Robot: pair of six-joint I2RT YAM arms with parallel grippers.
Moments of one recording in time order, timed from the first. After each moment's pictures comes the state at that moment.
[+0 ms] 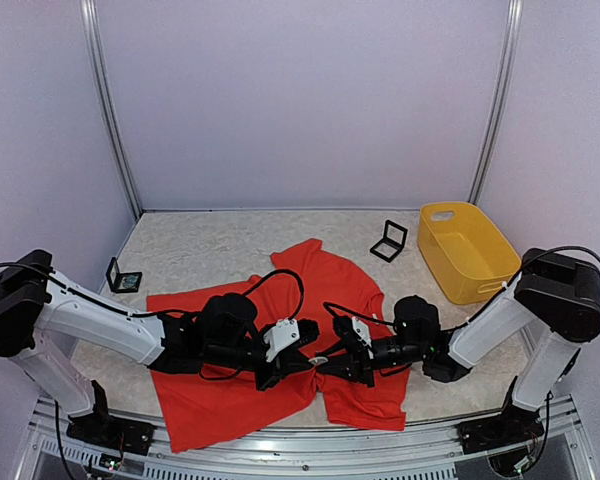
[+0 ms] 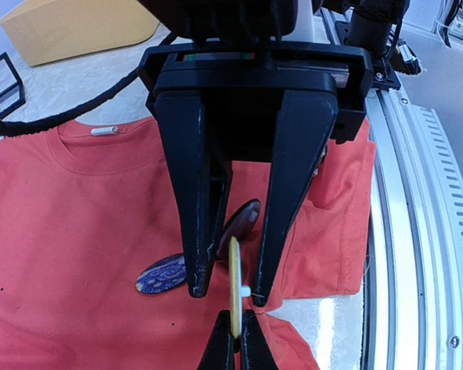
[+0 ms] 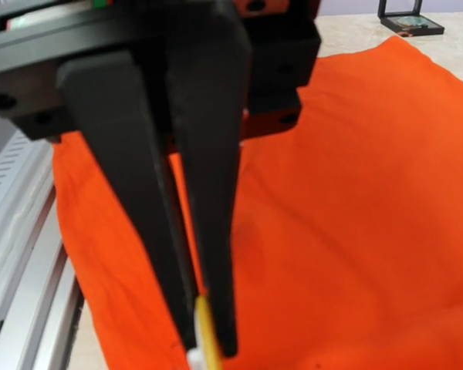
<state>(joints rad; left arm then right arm) -1.14 1.57 0.68 0.36 0.22 0.17 0.95 1.72 0.43 1.01 -0.61 -0.09</state>
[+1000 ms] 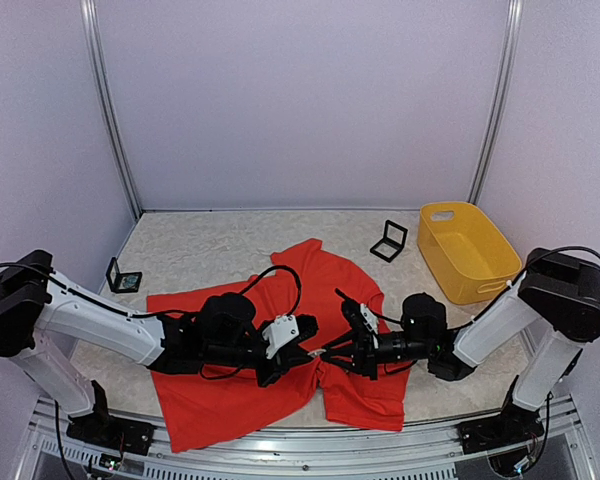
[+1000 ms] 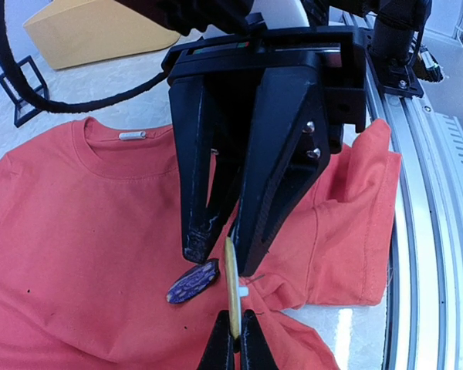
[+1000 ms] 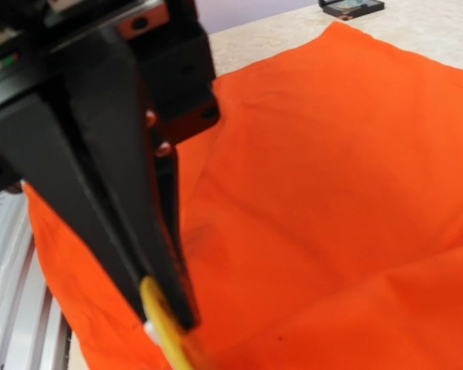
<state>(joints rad) -1.14 1.57 0.67 0.40 0.16 0.18 0.91 1.70 0.40 1.06 -0.55 0.11</state>
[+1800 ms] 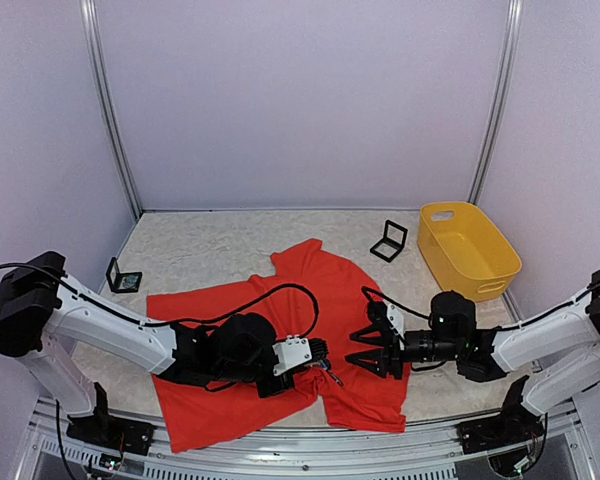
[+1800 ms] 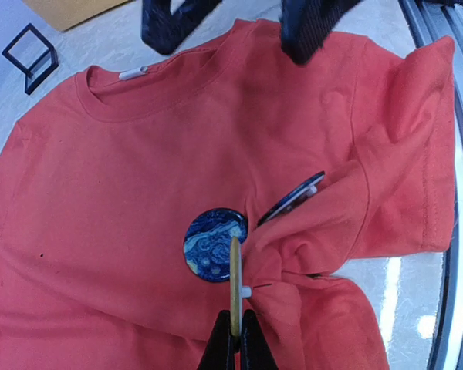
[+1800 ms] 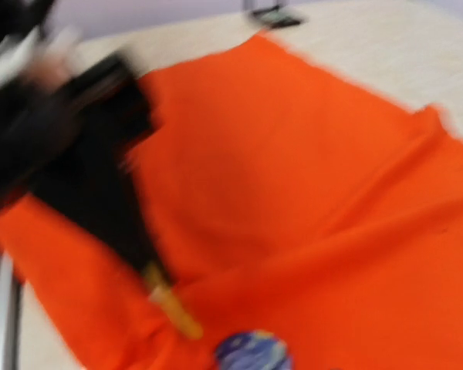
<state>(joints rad) -1.24 1.64 0.73 0.22 -0.12 0.29 0.88 1.31 0.28 0.75 -0.41 -0.08</state>
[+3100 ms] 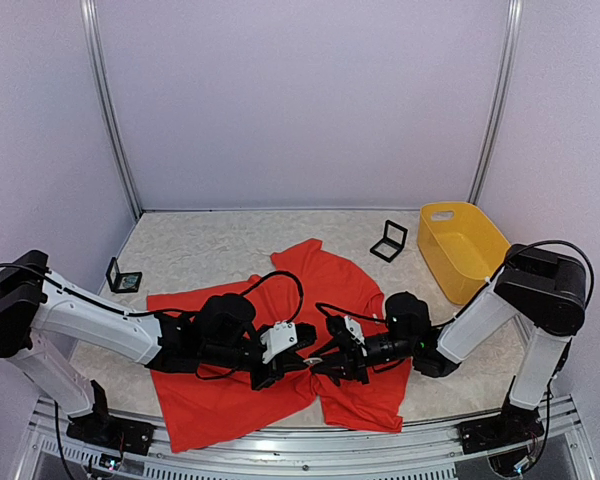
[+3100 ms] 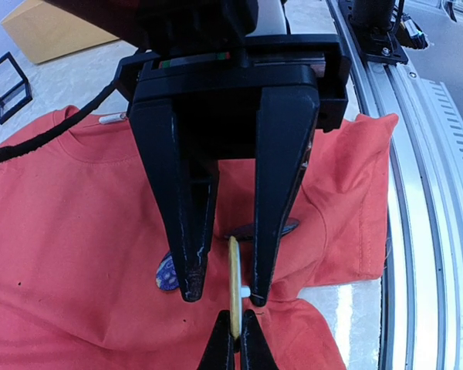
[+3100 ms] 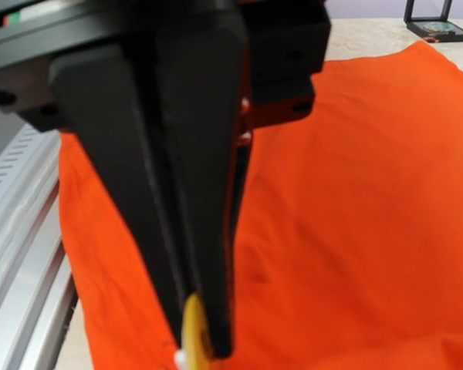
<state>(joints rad) -1.13 1.55 0.67 0.31 0.19 0.24 0.92 1.82 0.50 1.04 -0.70 -0.13</state>
